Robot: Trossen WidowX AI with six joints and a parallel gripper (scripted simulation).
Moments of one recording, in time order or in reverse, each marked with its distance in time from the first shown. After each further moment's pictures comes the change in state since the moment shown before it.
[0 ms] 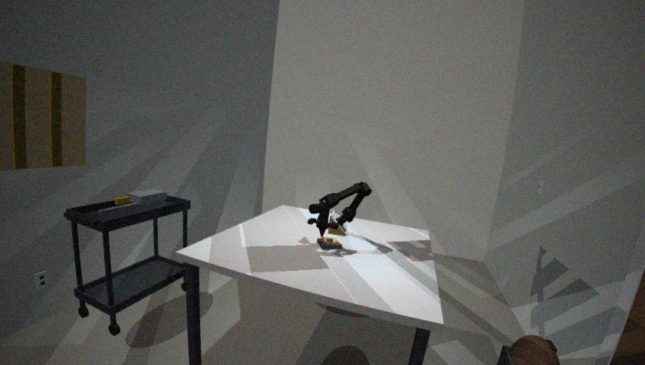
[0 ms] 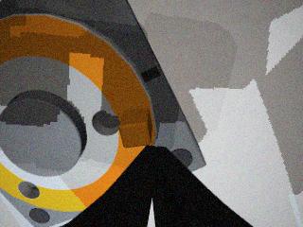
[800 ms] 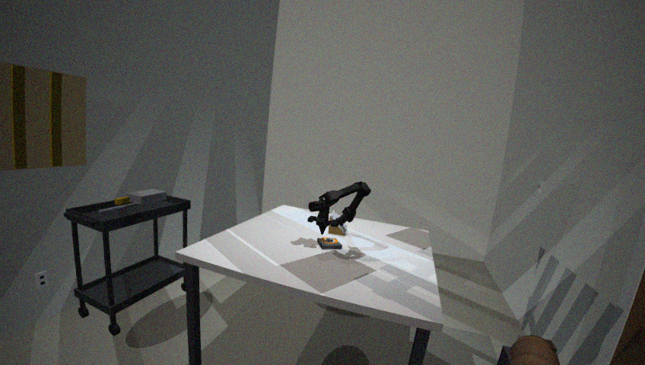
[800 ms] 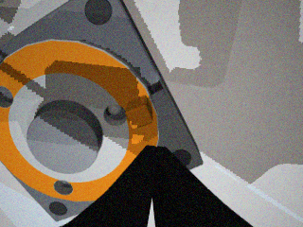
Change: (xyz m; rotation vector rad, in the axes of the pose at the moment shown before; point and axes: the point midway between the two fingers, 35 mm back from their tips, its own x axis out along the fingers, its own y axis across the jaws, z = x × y) arm -0.019 0.004 0.012 0.010 0.006 0.010
